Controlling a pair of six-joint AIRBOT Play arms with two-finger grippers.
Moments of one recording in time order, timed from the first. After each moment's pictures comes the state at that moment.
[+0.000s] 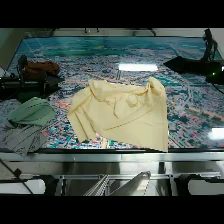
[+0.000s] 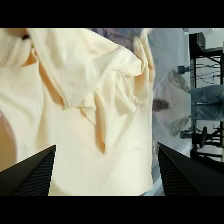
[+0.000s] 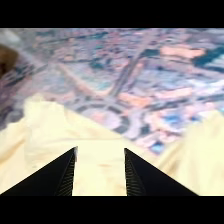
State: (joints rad) left arm 0.34 -1.58 1.25 0.42 -1.35 -1.01; right arm -0.24 -1.55 1.33 -0.40 0.98 0.75
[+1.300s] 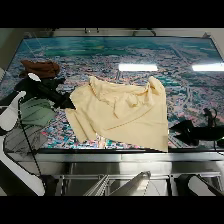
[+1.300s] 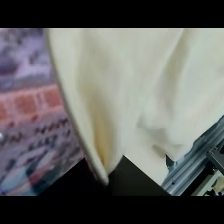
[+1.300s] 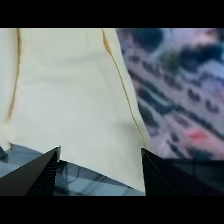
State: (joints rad) left arm 0.15 -1.99 1.55 0.90 -1.58 -1.16; right arm -0.59 -1.09 0.44 -0.77 1.26 1.19
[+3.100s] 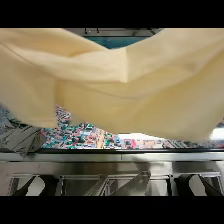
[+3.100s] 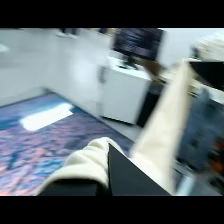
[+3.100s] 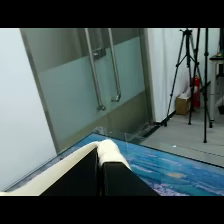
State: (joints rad) left arm 0.73 -0.94 1.85 -0.09 -1.62 -1.24; right arm -0.75 -0.85 1.67 0.03 1.39 1.00
